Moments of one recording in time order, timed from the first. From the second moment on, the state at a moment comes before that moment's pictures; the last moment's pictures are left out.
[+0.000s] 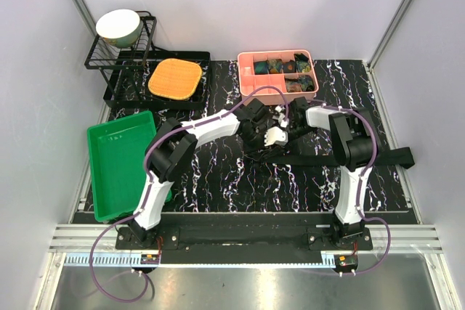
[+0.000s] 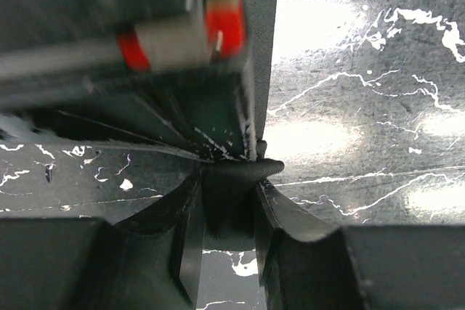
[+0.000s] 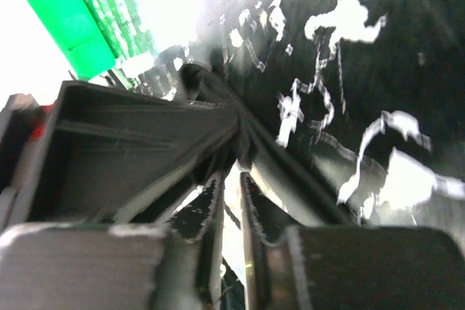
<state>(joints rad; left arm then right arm) -0.77 2.16 1.64 -0.71 0.49 0.73 0.25 2.07 1.24 -0.59 -0.91 0.27</state>
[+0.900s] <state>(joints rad) -0.77 2.16 1.64 -0.72 0.49 0.72 0.25 2.04 1.19 -0.46 -0.99 0.33</state>
